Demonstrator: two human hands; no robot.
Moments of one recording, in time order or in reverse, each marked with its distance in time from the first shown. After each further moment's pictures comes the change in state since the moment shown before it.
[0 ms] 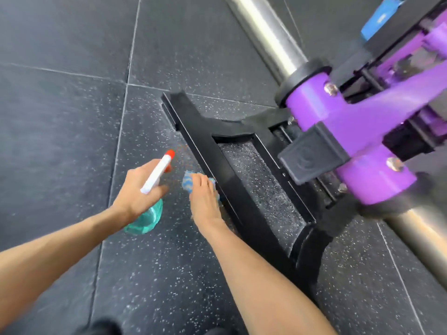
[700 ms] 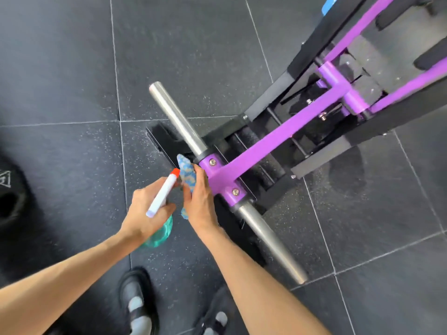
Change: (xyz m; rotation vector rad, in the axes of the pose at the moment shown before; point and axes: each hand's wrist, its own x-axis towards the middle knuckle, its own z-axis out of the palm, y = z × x) left_hand -0.079 0.357 -0.105 -0.023 -0.163 -0.070; right_hand -0.081 -0.126 -0.392 0.657 0.113 0.231
